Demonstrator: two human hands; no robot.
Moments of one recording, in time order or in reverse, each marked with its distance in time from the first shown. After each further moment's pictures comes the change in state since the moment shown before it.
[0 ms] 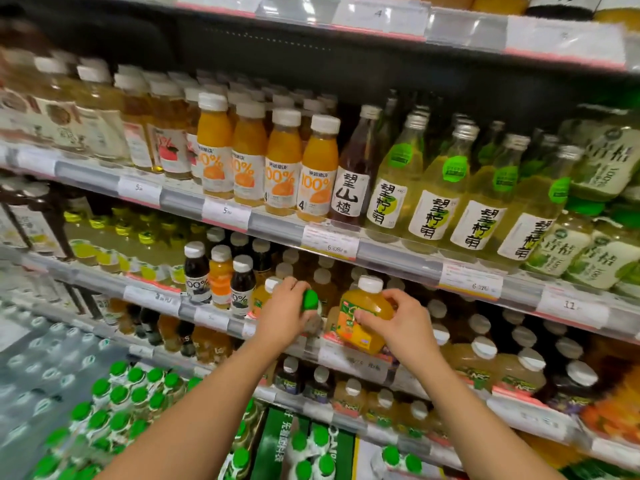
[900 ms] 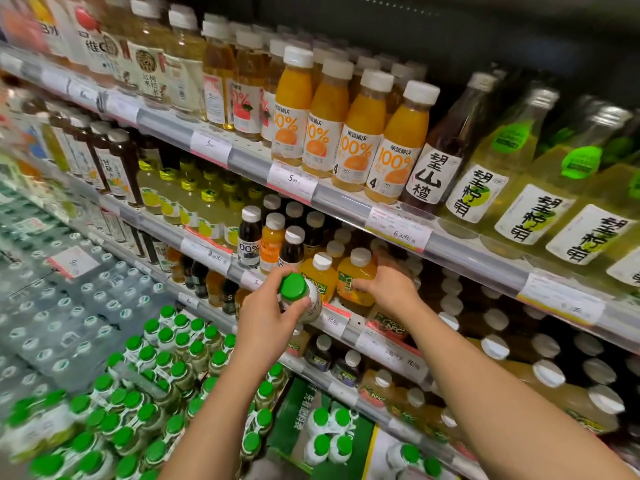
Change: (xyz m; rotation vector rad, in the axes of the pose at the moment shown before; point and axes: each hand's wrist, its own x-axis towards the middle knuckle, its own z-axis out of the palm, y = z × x) left_hand -0.106 -0.022 -0.066 -0.525 0.344 -0.344; right_hand 0.090 -0.035 0.099 -0.386 -0.270 -0.128
